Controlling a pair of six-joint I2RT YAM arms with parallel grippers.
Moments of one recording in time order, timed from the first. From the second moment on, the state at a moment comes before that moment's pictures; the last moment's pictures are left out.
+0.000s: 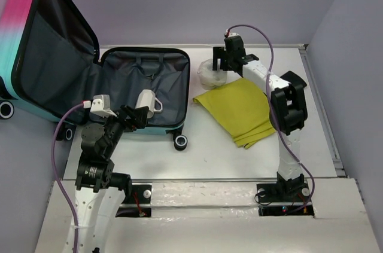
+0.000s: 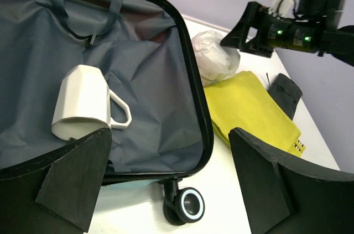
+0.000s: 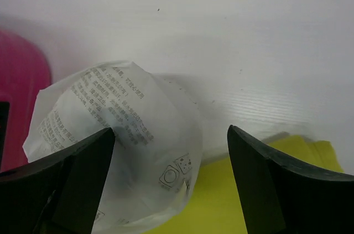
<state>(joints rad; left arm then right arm) -0.14 0.36 0.58 -0.30 0.15 -0.49 0.38 2.12 1.82 -0.33 0.19 0.25</state>
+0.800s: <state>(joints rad) -0.17 0.43 0.58 -0.29 0.18 -0.48 0.35 1.98 1.66 -0.20 0.01 0.30</state>
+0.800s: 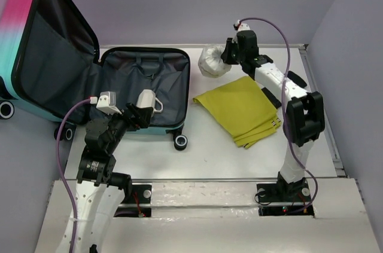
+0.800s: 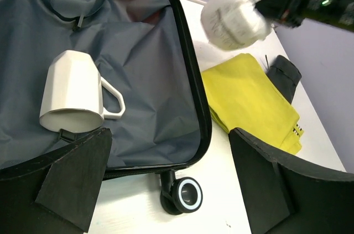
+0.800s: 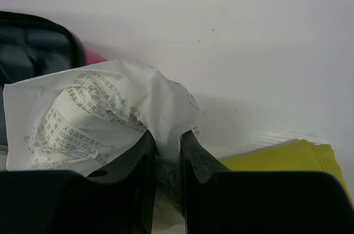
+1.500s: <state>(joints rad) -0.19 0.35 0.61 -0.32 0.12 -0.48 0.65 2.00 1.88 -0.21 -0.14 0.35</state>
